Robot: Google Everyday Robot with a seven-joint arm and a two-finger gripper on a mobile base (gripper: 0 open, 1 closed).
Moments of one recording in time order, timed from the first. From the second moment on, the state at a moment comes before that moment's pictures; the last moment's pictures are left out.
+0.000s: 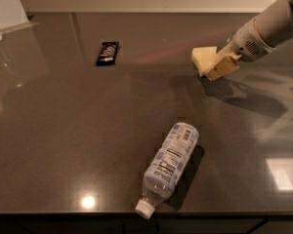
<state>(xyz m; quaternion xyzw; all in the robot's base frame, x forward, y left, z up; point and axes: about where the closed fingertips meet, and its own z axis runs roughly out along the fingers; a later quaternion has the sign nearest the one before) 0.619 -0.198 0.886 -0.47 0.83 0.13 0.27</state>
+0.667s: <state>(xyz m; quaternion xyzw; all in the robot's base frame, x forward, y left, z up) 0.556 -0.205 0.894 -0.49 0.82 0.16 0.26</state>
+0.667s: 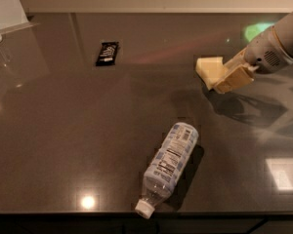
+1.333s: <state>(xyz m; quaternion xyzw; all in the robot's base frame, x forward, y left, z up) 0.494 -0.206 0.886 -0.50 0.81 0.19 0.25</state>
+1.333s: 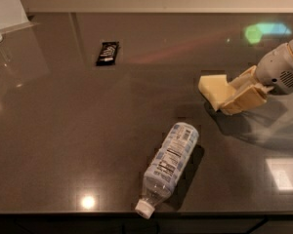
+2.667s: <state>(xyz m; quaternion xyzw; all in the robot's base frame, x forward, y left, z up) 0.436 -0.176 0.861 -0.54 0.79 0.20 0.20</state>
